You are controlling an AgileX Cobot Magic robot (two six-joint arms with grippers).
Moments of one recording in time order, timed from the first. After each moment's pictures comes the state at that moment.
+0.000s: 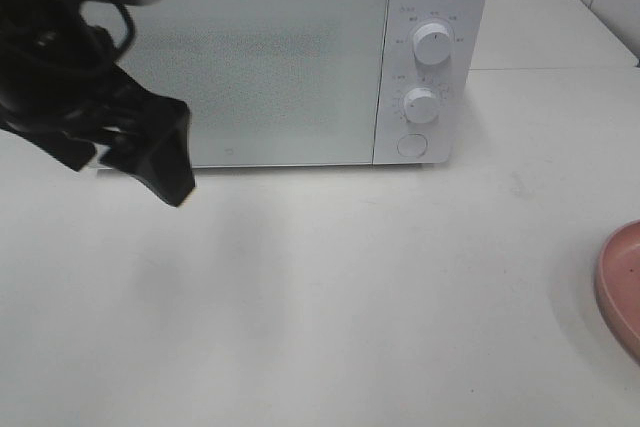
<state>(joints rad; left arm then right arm) -0.52 1.54 -1.21 -0.18 1.08 0.09 0.08 0.00 -0.50 -0.06 1.01 0.11</state>
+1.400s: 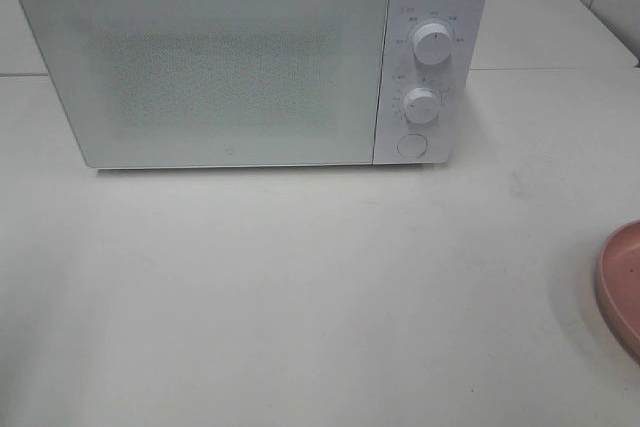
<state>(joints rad) -0.02 0.61 -0.56 -0.10 1.15 0.07 0.08 0.00 -0.50 -0.06 1.01 0.11</state>
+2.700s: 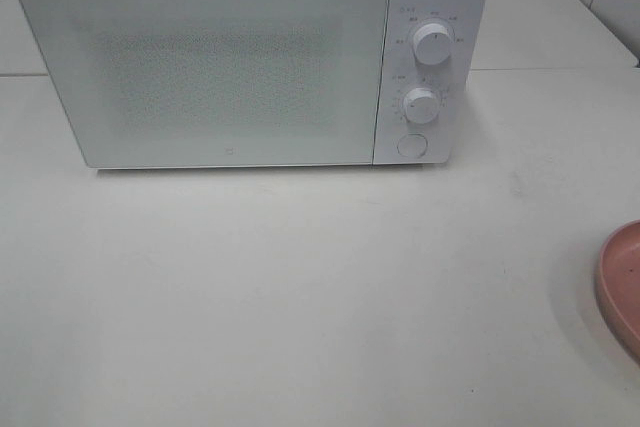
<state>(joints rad) 0.05 0.00 -0.52 -0.09 1.08 0.06 0.08 0.00 -0.50 -0.06 1.01 0.11</state>
